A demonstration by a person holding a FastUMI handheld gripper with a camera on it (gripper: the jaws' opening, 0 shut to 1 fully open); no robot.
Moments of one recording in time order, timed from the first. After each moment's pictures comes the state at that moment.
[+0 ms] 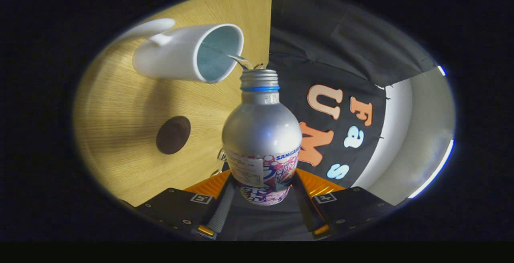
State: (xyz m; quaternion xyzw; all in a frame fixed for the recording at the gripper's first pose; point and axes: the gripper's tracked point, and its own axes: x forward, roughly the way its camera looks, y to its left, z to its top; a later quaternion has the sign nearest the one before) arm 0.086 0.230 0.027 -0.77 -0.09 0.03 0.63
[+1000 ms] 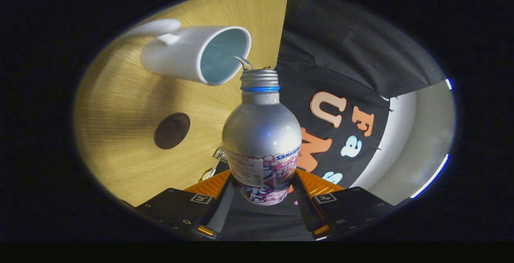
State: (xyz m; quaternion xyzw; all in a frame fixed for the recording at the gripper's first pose) arm 0.078 0.239 0.038 -0.80 -0.10 0.04 0.59
